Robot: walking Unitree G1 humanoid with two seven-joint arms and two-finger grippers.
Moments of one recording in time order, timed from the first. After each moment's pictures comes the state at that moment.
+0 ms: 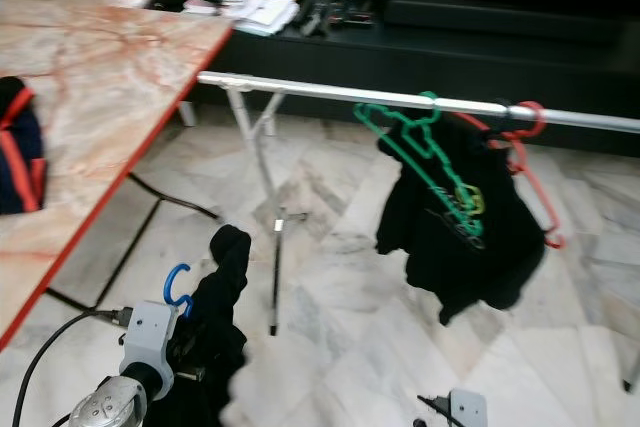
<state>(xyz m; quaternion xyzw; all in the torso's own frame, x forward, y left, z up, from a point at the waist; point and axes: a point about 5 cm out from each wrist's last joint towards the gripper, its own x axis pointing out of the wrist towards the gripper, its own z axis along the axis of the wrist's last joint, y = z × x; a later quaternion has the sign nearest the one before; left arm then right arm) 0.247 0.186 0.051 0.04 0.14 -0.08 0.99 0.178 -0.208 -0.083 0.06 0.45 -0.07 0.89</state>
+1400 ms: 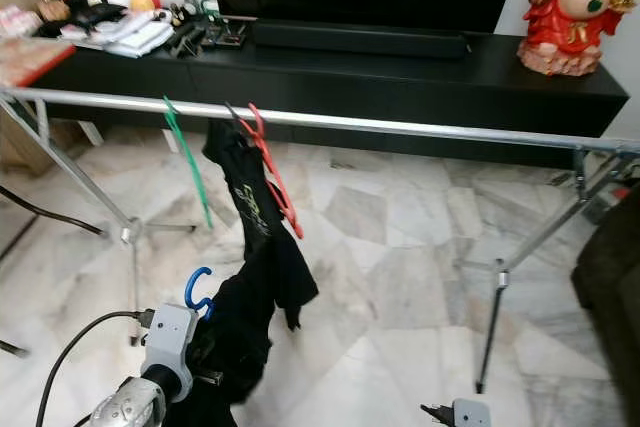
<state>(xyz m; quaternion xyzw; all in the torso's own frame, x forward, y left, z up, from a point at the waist) 0.243 0.172 0.042 0.04 0.14 -0.11 0.98 0.176 -0.206 -0.084 0.06 0.45 -0.07 0.89</state>
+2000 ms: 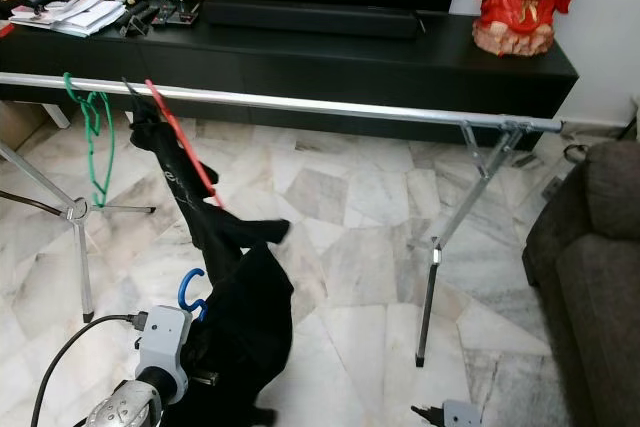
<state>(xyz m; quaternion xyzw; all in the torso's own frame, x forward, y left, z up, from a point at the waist) 0.249 0.167 0.047 0.02 0.13 -0.10 0.99 0.179 -0.209 -0.082 0.06 0.45 -0.08 0.89</state>
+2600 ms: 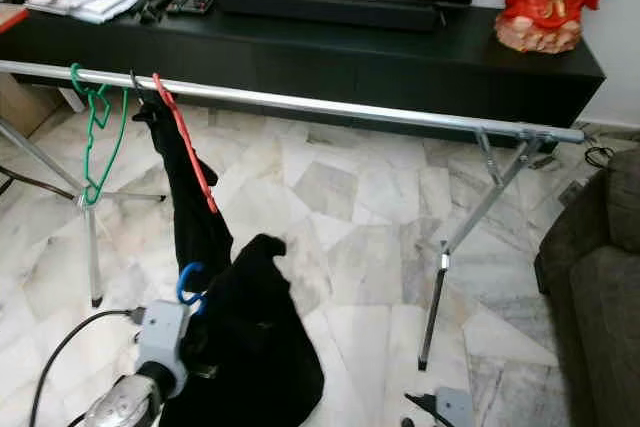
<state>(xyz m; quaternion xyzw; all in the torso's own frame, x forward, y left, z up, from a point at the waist) 0.250 0.179 0.049 0.03 0.13 -0.08 0.99 0.196 -0.189 -0.077 0.06 0.44 -0.05 0.90</state>
